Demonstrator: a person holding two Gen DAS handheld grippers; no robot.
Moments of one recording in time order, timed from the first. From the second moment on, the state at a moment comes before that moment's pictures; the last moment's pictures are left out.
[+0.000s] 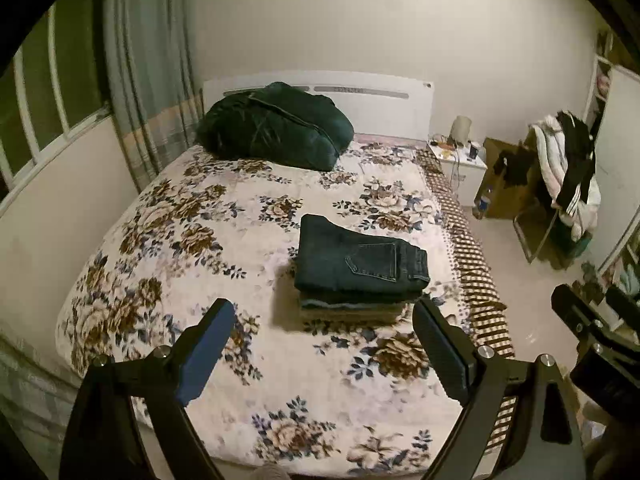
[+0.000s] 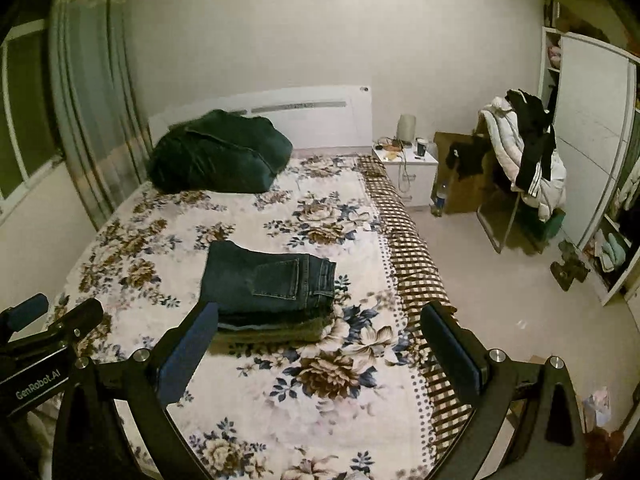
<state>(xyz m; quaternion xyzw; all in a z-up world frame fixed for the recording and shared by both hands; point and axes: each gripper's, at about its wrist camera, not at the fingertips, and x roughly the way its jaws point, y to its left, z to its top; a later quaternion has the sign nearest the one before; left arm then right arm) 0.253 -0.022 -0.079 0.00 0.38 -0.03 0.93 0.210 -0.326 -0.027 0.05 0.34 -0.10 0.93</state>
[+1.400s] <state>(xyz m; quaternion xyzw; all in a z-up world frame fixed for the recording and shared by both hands) 0.195 -0.005 -0.055 0.02 0.36 -0.02 0.93 0.155 -0.316 0.028 0.04 0.33 -0.09 0.94</state>
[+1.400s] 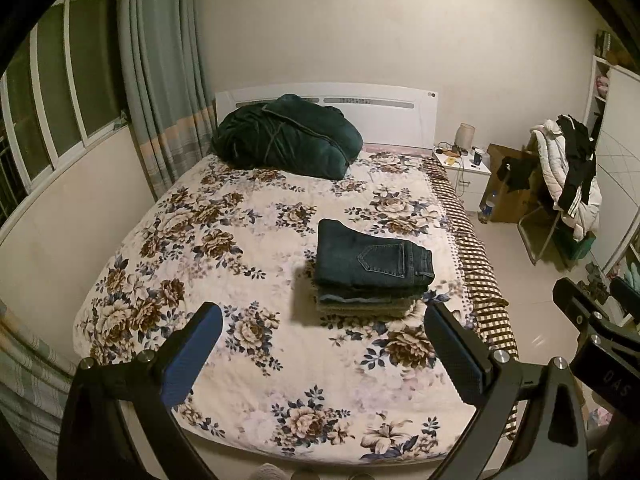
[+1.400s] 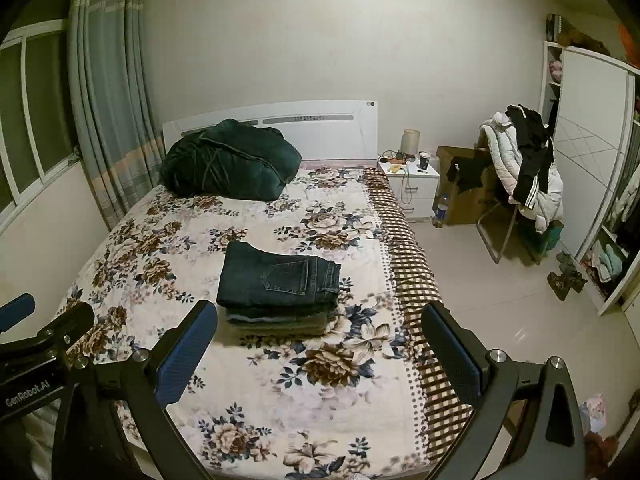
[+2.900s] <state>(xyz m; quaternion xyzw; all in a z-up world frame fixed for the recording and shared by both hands) 0.199 0.000 -0.044 0.01 0.35 -0.02 0.93 0.157 -0.303 0.028 0.03 0.33 -0.08 0.94</state>
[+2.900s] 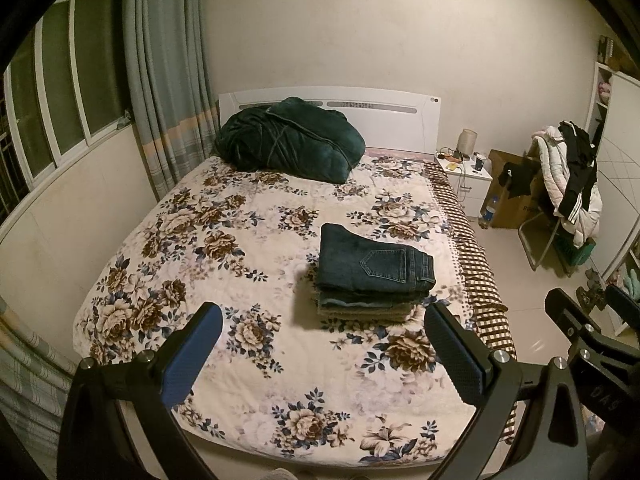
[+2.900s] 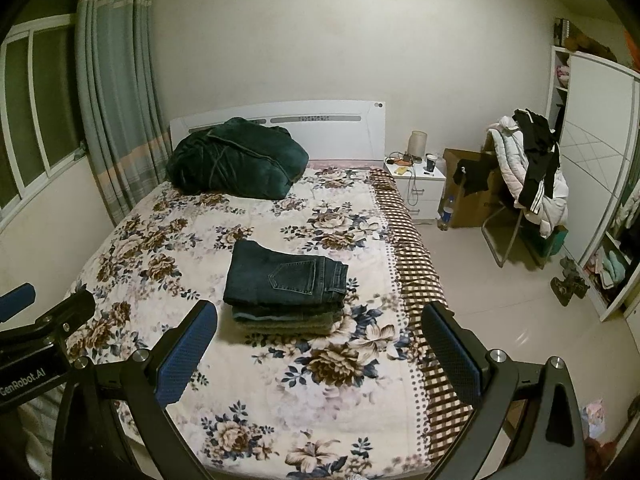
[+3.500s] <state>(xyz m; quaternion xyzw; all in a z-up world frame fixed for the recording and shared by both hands) 0.198 0.002 -0.045 0.01 0.35 -0.02 0.94 0.157 -0.300 0.027 0.03 0.33 -0.08 0.94</state>
